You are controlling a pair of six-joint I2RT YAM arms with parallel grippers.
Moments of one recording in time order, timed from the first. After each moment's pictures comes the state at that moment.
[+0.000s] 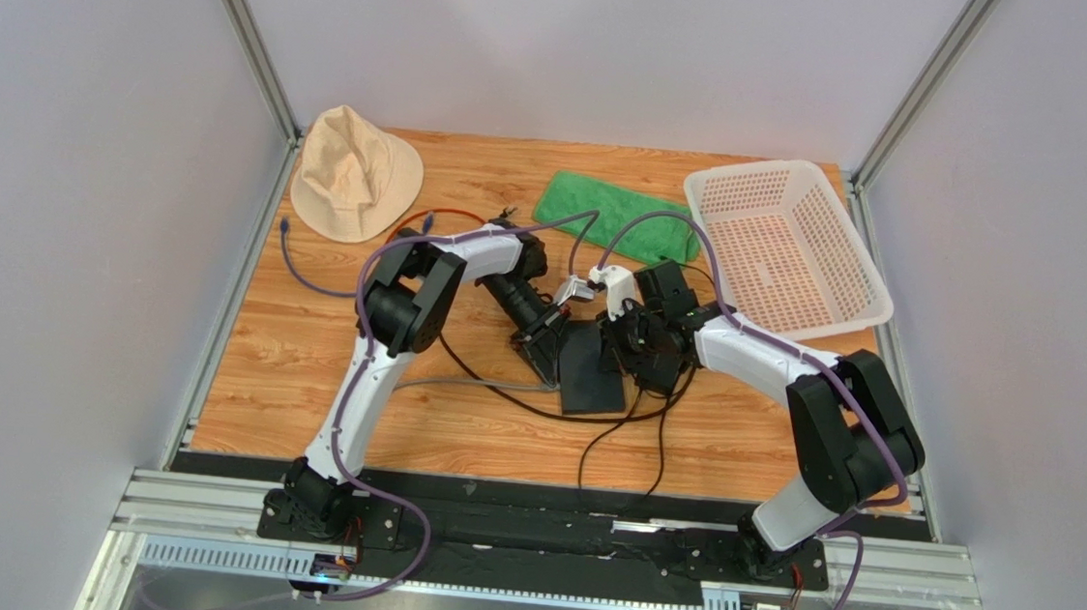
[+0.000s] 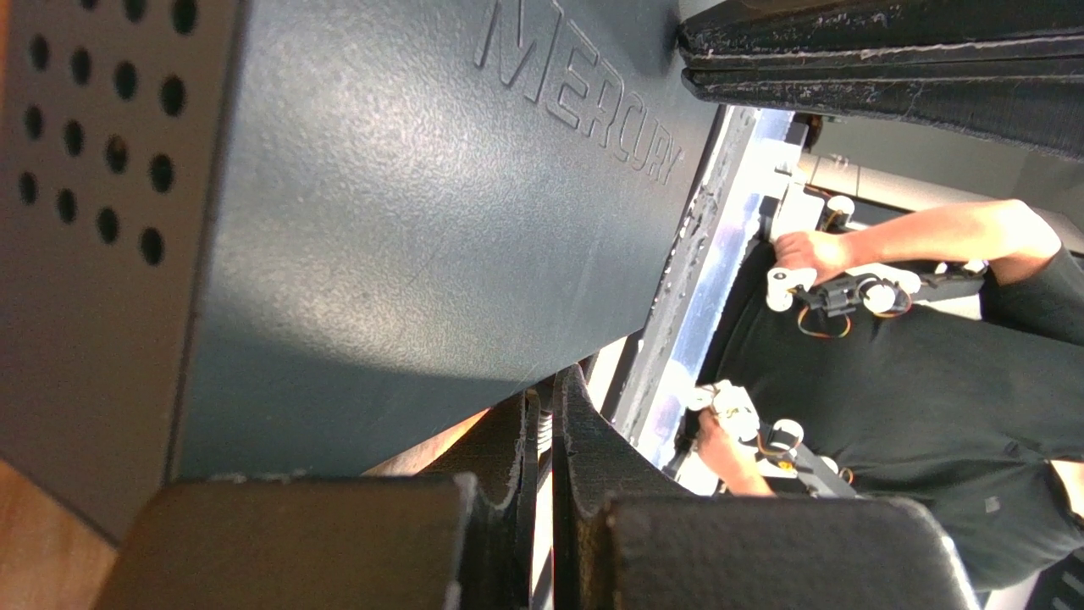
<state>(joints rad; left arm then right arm) -0.53 2.44 1.78 -1.23 1.05 0.44 0.52 1.60 0.90 -0.28 -0.39 -0.09</state>
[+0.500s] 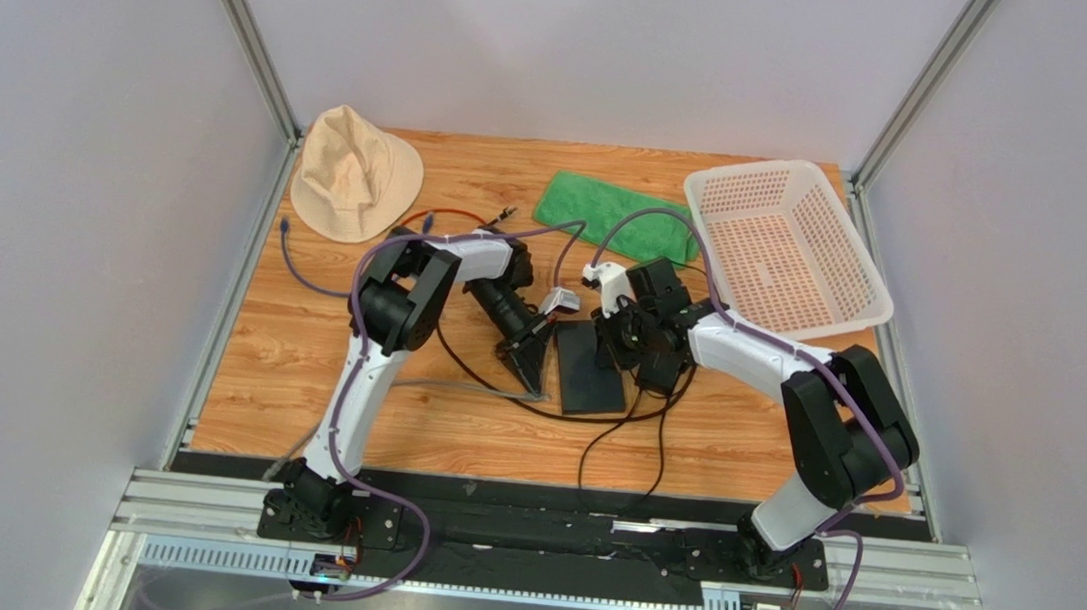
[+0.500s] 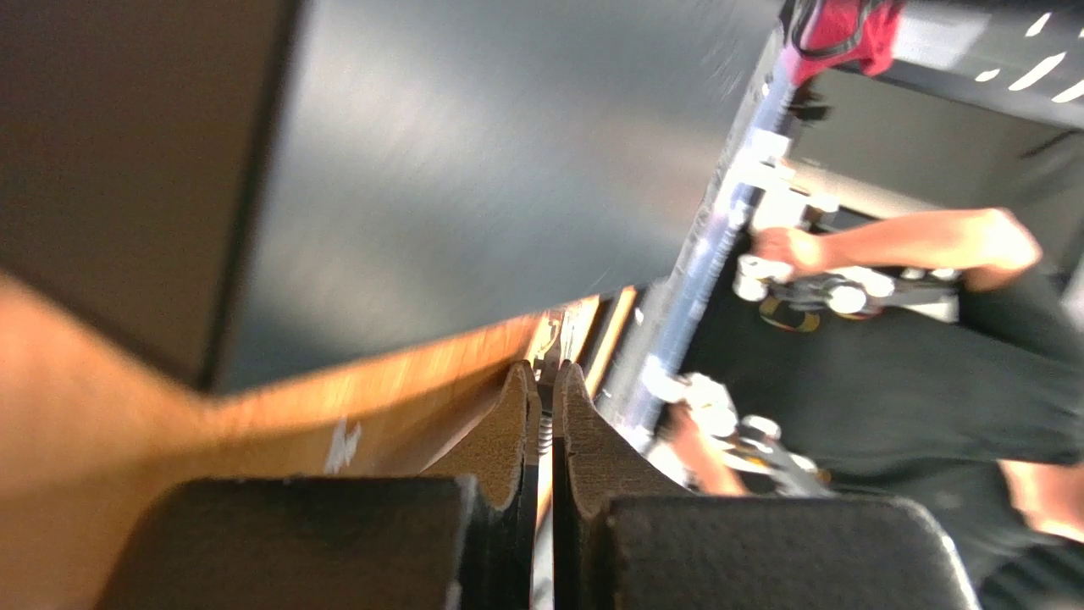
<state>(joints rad) -0.51 2.42 1.69 -1.22 1.03 0.43 0.54 1.62 0.92 -0.27 -0.35 -0.08</state>
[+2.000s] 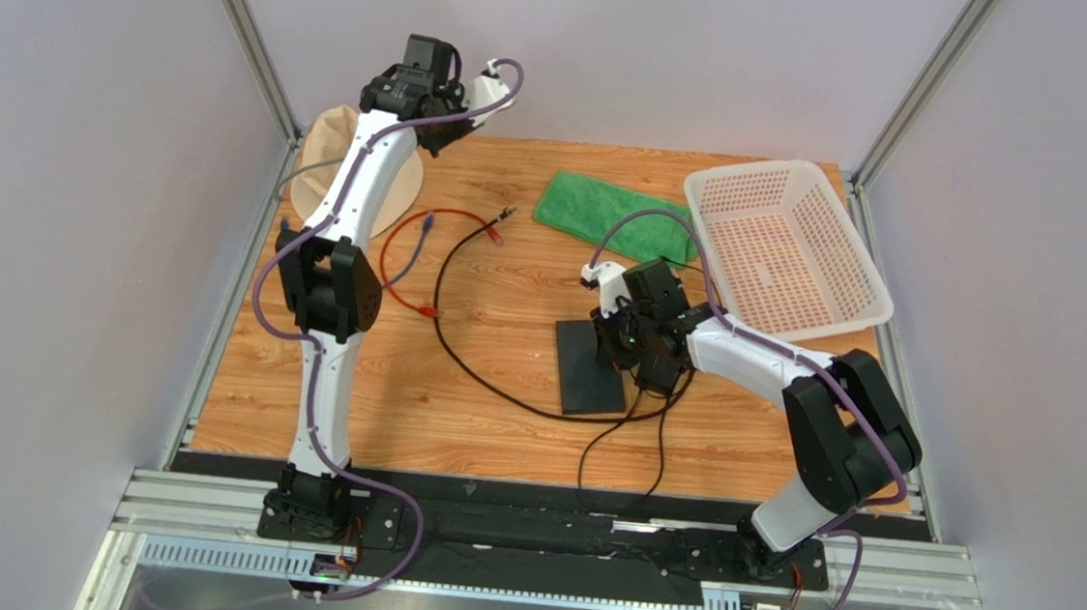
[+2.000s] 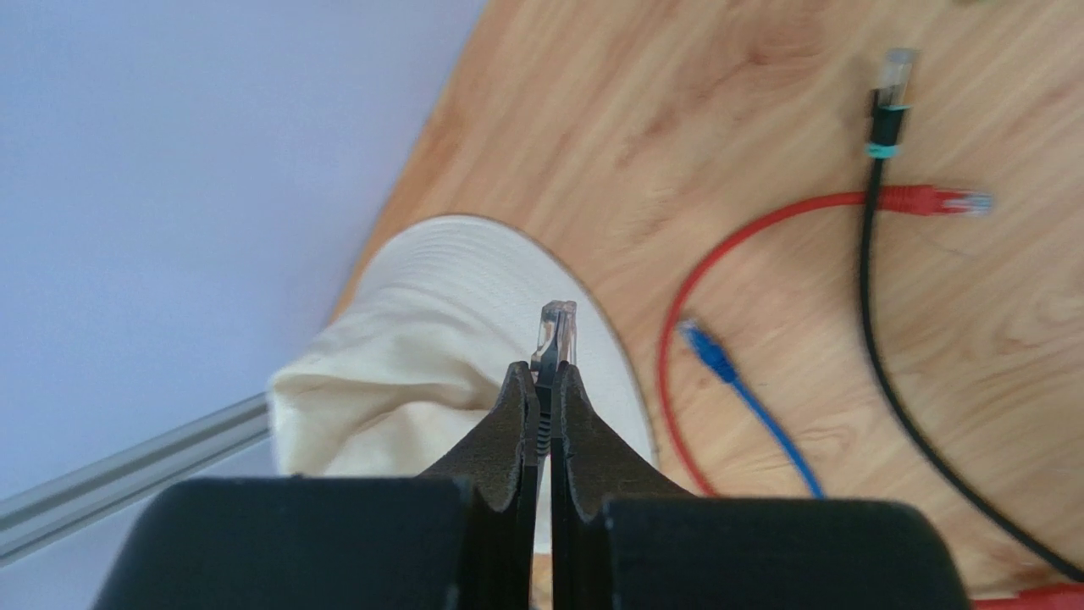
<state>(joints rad) -0.21 2.28 2.46 -0.95 0.05 0.86 0.57 1.61 0.91 -0.24 -0.27 -0.06</state>
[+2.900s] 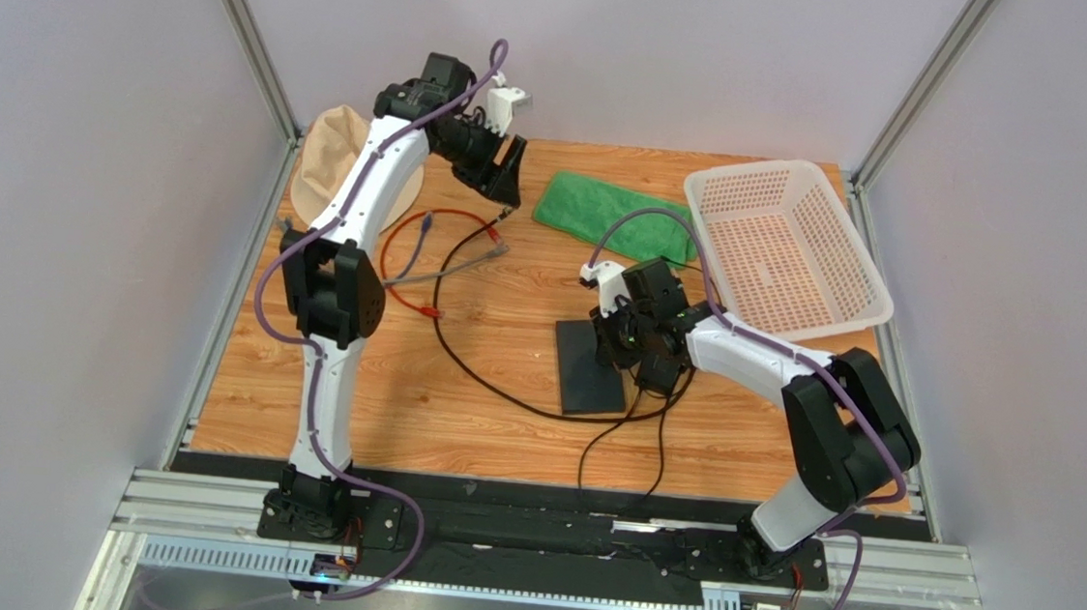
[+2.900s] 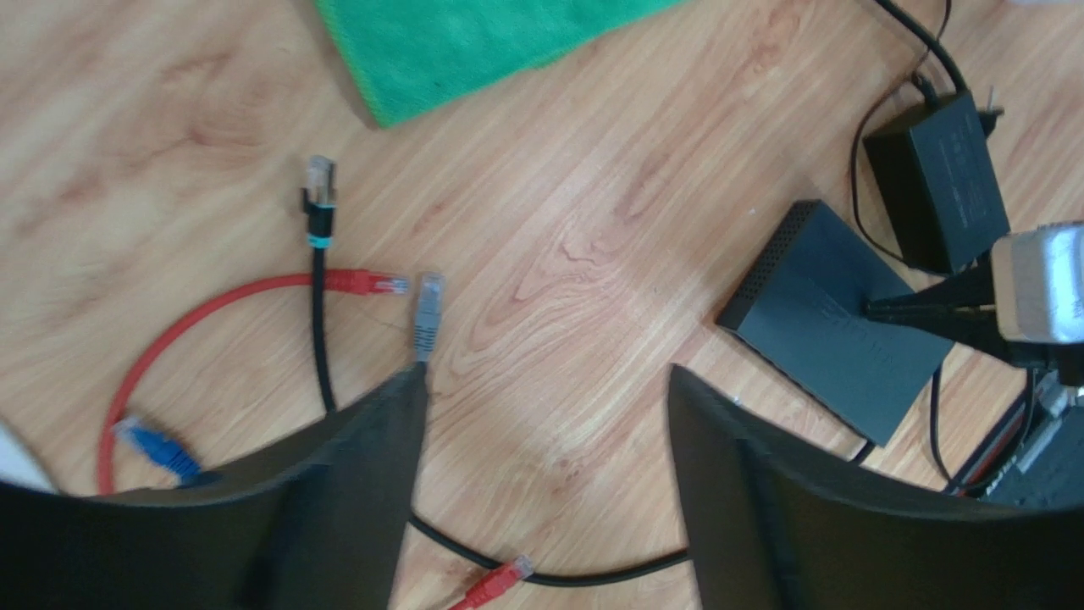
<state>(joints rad) -0.25 2.25 2.35 -1.10 0.58 0.29 0.57 1.62 0.92 -0.25 -0.27 -0.07</state>
